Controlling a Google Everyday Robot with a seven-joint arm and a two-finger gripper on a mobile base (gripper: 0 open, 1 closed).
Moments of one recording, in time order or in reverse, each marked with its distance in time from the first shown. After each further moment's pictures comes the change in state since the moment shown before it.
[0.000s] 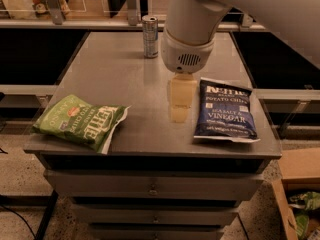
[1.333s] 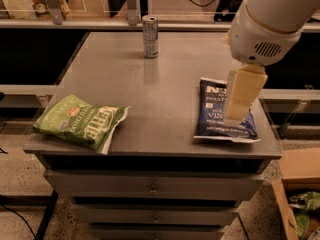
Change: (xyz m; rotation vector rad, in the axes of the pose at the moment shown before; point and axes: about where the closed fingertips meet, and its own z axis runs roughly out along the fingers) arm 0.098 0.023 -0.060 0.087 0.002 0.162
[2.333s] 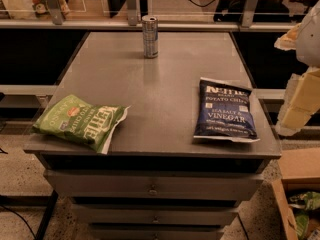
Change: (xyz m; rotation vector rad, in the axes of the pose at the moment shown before) arm 0.076 0.016 -0.033 0.028 -0.011 0.125
